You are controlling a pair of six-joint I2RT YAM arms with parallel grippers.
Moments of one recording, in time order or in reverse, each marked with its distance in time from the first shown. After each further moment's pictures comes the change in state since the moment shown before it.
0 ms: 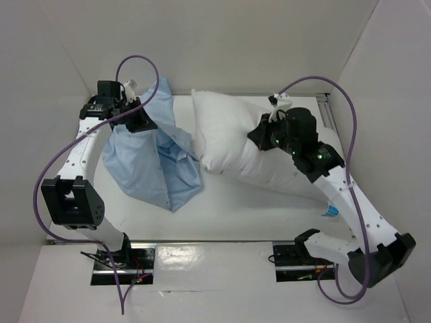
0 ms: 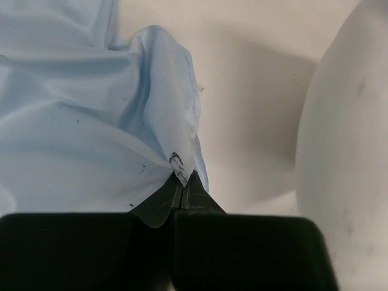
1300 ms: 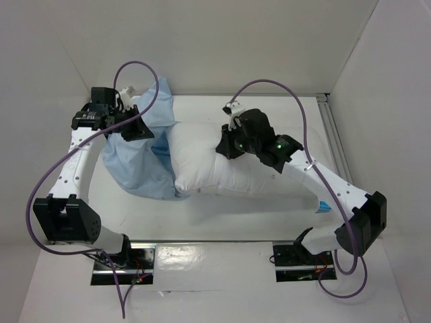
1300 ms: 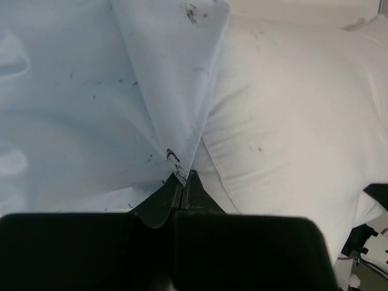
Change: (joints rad) left arm 0.001 -0.127 -0.054 -0.101 0.002 0.087; right arm 0.253 0.201 0.043 -0.003 -0.065 -0.020
